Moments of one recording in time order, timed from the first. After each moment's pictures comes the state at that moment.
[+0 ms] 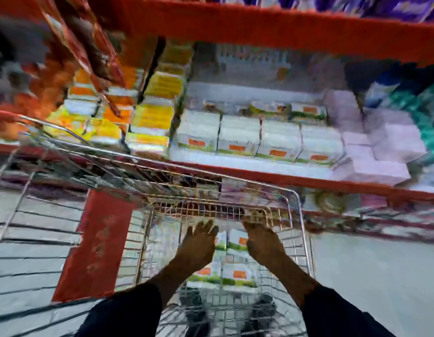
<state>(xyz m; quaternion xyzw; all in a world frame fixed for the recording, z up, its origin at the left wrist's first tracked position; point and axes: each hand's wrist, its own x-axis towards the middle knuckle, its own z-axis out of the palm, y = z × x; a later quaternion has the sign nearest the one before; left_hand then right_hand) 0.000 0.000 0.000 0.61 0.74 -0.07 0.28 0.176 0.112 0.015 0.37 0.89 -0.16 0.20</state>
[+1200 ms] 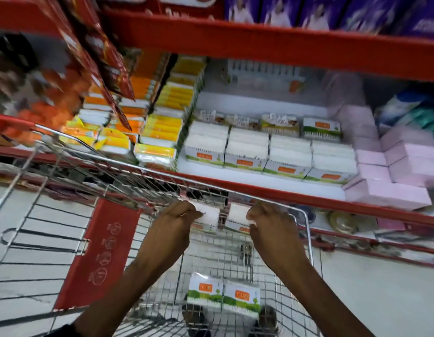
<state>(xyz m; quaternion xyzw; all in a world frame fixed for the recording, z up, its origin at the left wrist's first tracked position) -0.056 0.005 0.137 0.62 0.76 0.17 0.09 0.143 0.132 0.144 0.39 0.92 -0.11 -0.03</state>
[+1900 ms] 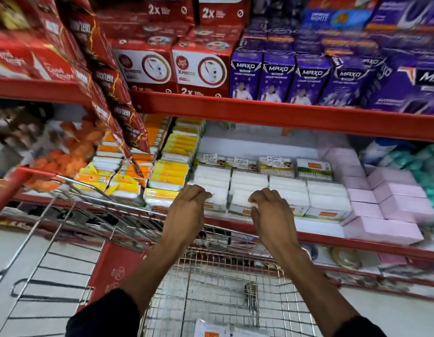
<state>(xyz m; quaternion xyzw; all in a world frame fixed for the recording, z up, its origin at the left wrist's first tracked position) -0.100 0.095 0.181 0.60 0.77 0.23 -0.01 0.077 0.199 0.180 0.43 0.88 -0.10 -0.14</state>
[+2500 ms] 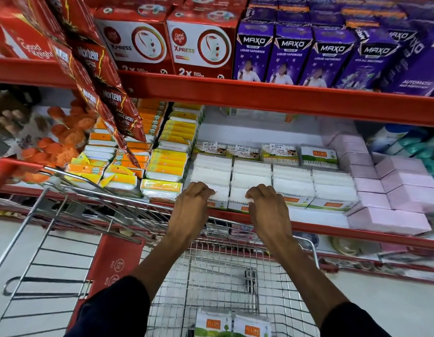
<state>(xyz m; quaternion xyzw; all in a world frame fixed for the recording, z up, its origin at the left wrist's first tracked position) -0.104 0.109 0.146 0.59 0.78 0.20 0.03 0.063 0.206 0.145 0.44 0.89 -0.09 -0.11</state>
